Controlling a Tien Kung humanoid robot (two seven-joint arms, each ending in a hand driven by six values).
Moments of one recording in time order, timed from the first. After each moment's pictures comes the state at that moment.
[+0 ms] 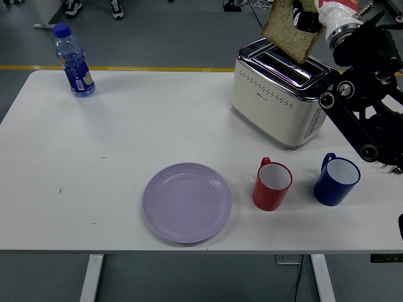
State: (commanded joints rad) left arm -0.13 0.07 -1.04 -0.18 1.11 0.09 0.23; right arm 1.05 -0.15 0.95 1.05 -1.96 -0.23 -0.46
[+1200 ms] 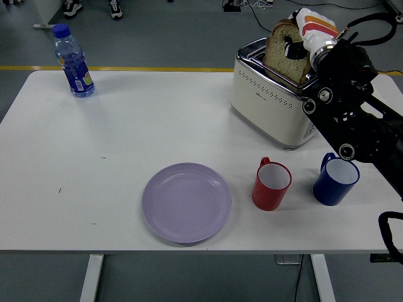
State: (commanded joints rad) left arm -0.13 0.06 -1.04 -0.18 1.11 0.09 0.24; right arm 1.07 -0.07 0.93 0.85 -1.96 -0.14 -0.45
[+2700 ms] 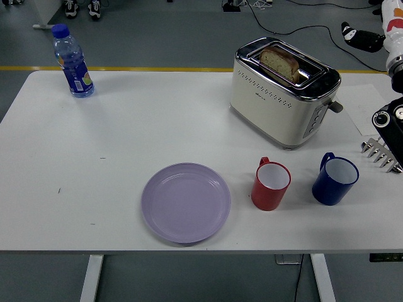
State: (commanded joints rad) left arm -0.12 0.06 -1.05 -0.18 1.12 0.09 0.24; right arm 0.79 -0.37 1.10 1.23 -1.85 -0.34 -0.45
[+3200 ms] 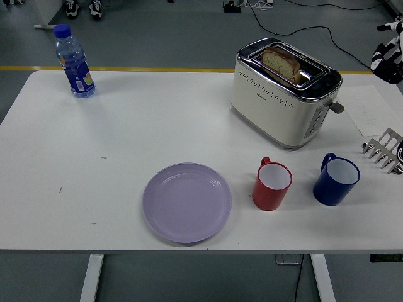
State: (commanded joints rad) left arm -0.11 0.06 -1.05 -0.18 1.12 0.09 0.24; right arm 0.62 -0.49 1.08 1.38 -1.80 -0.31 -0.46
